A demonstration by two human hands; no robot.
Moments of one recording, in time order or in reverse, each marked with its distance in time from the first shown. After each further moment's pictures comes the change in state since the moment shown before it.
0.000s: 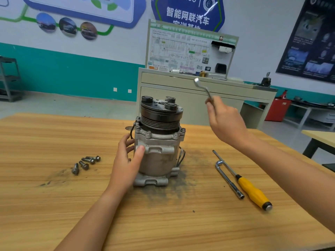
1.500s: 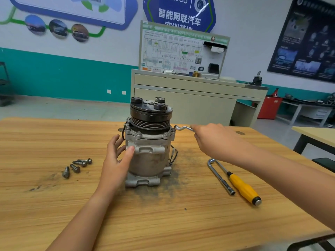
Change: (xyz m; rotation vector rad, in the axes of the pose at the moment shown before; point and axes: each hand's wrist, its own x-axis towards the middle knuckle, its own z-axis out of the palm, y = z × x) left_hand 0.002 -0.003 -0.003 -0.058 -0.008 0.006; right_hand -0.027 -0.016 -0.010 -0.386 -0.468 -0.010
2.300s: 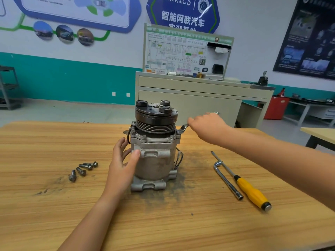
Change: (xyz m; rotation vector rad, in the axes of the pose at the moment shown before) left_hand 0.001 0.001 0.001 0.004 0.006 -0.004; right_hand 0.059 0.010 0.015 -0.295 -0.010 -0.207
